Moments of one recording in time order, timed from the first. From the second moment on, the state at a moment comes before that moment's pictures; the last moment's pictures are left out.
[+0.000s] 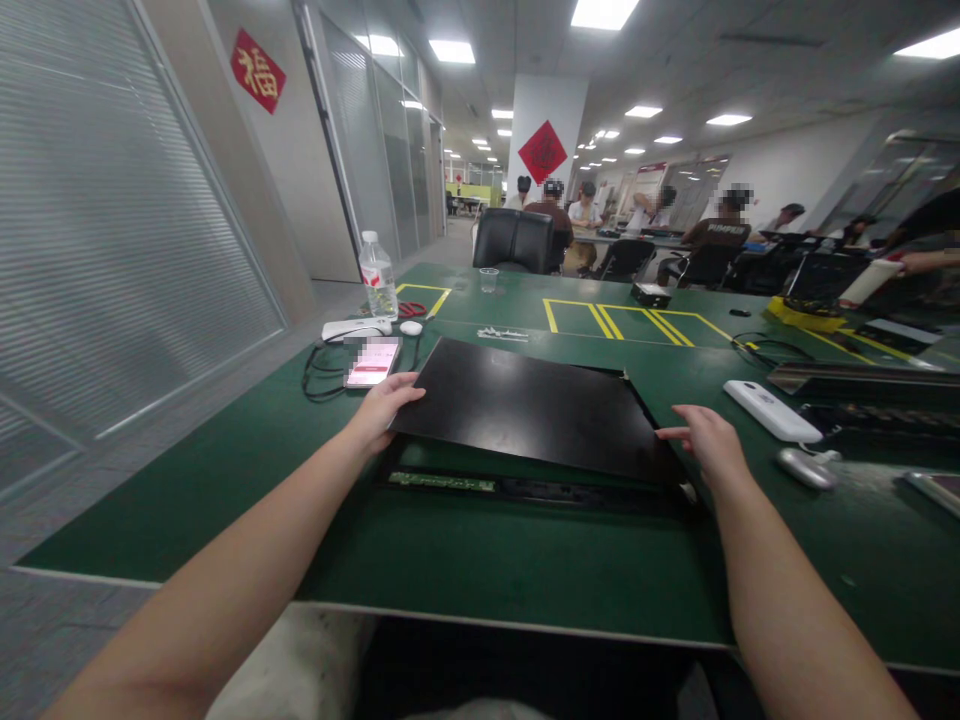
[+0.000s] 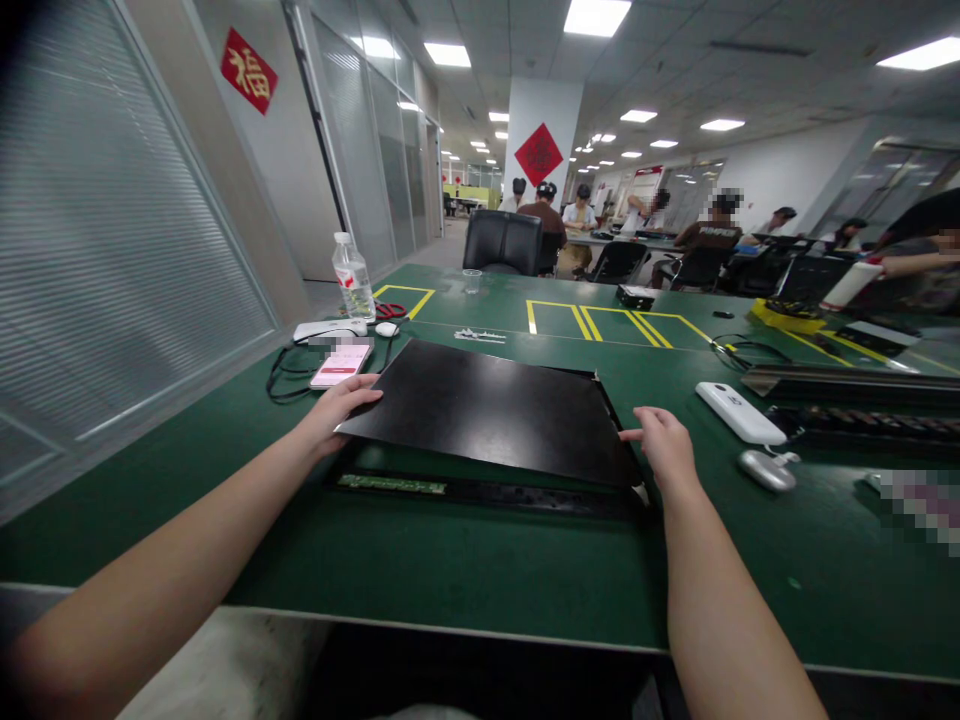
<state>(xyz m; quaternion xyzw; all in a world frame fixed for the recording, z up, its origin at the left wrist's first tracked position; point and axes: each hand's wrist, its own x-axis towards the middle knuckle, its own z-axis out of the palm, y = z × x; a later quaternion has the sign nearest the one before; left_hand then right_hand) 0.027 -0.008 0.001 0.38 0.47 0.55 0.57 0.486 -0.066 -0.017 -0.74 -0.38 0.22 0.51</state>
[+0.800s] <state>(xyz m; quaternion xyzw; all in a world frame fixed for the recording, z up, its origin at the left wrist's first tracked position) 0.029 -0.006 -0.004 0.40 0.49 0.55 0.55 0.479 -0.069 -0.006 -0.83 -0.44 0.11 0.32</state>
